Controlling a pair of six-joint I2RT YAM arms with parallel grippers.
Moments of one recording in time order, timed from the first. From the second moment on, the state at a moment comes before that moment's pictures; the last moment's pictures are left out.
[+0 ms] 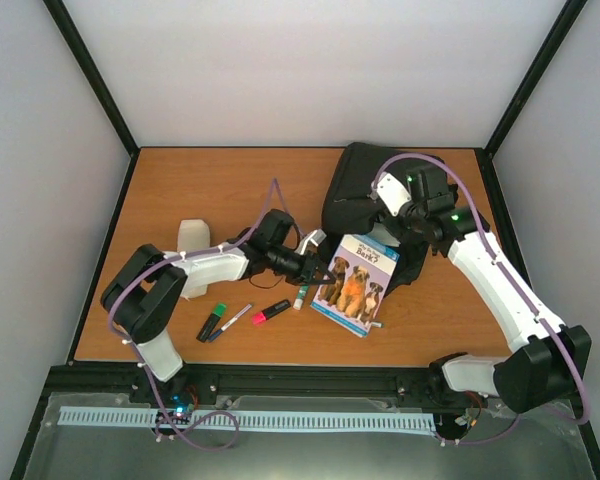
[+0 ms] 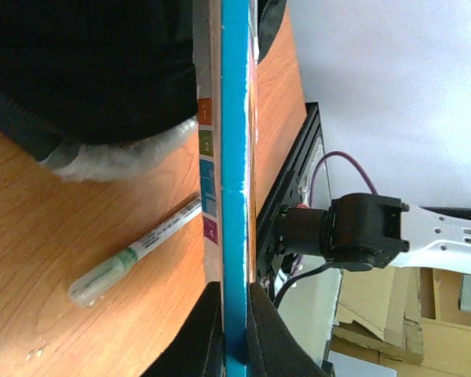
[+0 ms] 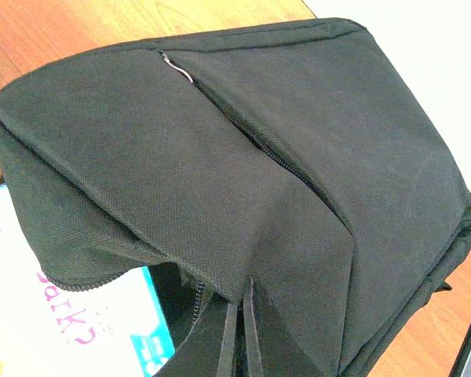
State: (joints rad) left arm -0.69 1.69 0.93 -0.01 0.89 -0.70; right arm 0.33 1.28 1.21 -0.71 -0.02 -0.57
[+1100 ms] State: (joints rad) left arm -0.68 2.07 1.25 0.14 0.94 -0.82; right arm 0.32 1.17 1.12 -0.67 -0.07 -0.53
